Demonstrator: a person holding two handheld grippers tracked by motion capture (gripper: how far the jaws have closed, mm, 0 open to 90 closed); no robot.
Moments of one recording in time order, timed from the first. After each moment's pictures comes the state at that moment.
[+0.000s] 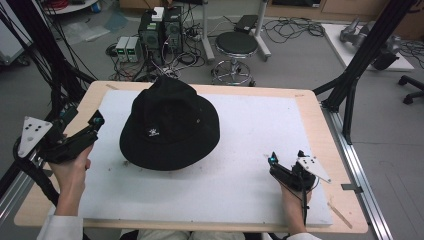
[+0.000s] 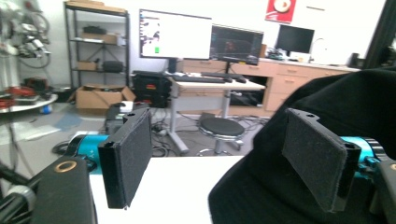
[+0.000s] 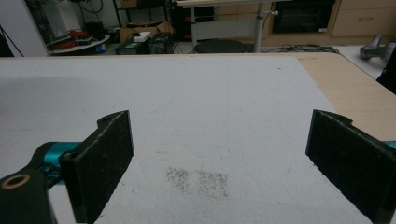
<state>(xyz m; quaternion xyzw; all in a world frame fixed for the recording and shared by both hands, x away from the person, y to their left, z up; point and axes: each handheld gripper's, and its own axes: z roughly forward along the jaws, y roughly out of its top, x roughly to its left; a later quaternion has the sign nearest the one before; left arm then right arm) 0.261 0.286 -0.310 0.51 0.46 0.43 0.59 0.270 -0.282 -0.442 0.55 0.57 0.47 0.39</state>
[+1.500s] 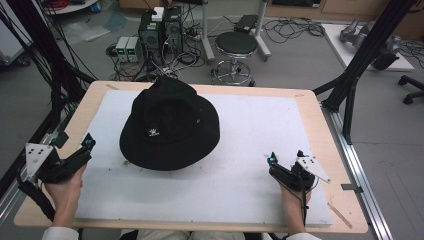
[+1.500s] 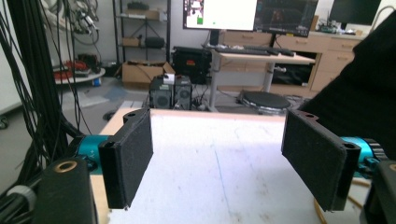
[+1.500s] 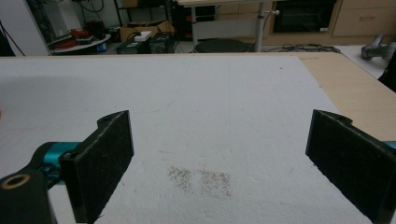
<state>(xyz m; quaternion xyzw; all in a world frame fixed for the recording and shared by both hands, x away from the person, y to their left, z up) 0.252 0.320 -0.386 0.52 0.52 0.45 0.52 0.270 -0.281 -0.442 0.55 0.58 0.47 0.38</state>
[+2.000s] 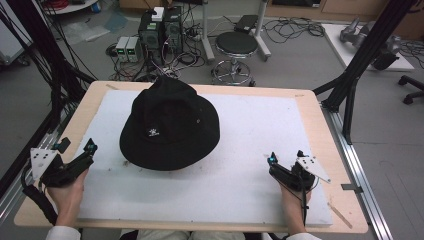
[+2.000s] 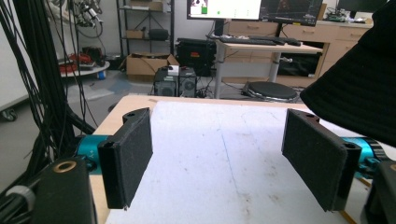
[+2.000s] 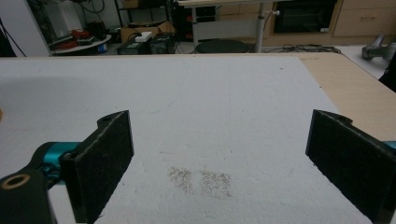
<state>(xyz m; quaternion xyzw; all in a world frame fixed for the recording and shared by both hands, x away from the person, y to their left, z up) 0.248 0.322 -0.402 0.52 0.52 0.44 0.51 0.269 -0.282 -0.441 0.55 0.58 0.47 0.39</state>
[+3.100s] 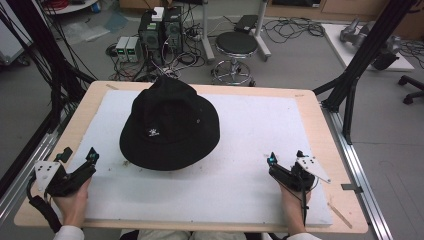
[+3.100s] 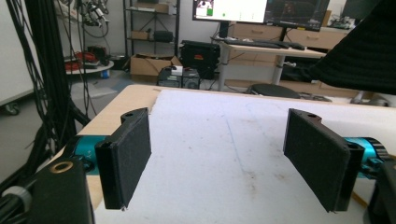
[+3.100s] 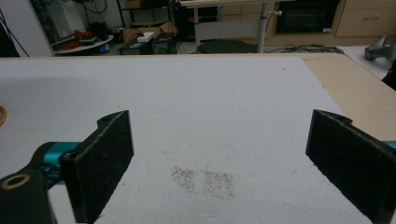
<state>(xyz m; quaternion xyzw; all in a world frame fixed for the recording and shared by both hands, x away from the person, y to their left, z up) 0.239 0.323 -0.433 0.50 0.53 0.45 0.52 0.269 -0.281 -0.441 0.55 0.58 0.47 0.38</state>
